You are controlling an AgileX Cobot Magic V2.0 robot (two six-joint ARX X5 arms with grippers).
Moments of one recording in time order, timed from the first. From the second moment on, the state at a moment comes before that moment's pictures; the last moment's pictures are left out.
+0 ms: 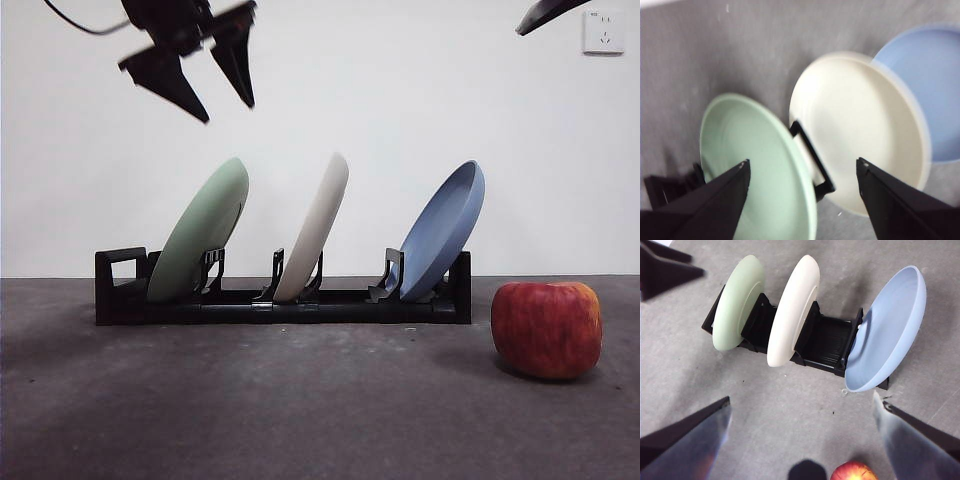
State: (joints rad) left arm -0.31 1.93 2.03 -0.90 0.17 -0.02; right arm 0.25 1.44 1.66 -0.97 -0.36 0.06
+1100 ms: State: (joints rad) left arm -0.33 2.04 2.03 -0.94 0.14 -0.01; right arm 0.25 1.44 1.66 -0.97 -0.35 0.06
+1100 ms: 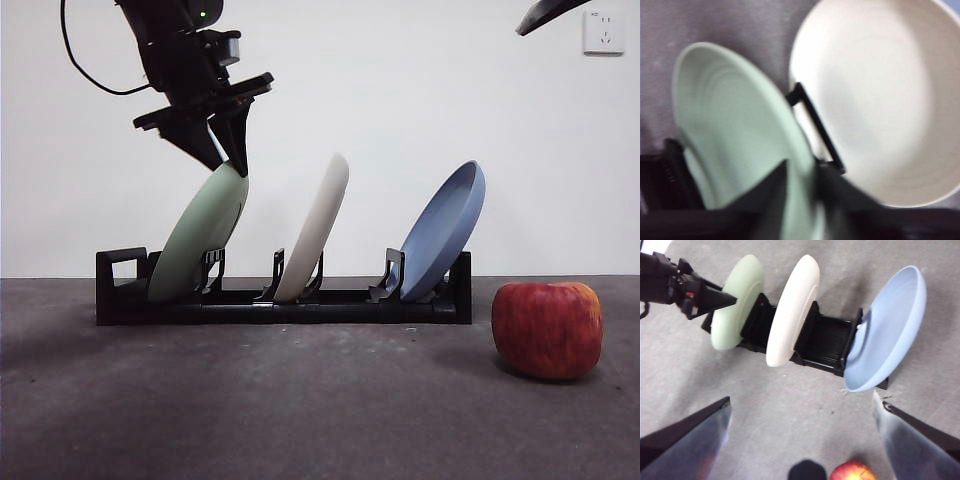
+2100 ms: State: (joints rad) left arm -0.57 1.96 2.83 -1.33 0.11 0.01; right arm 0.25 1.44 1.66 -0.97 -0.31 0.07
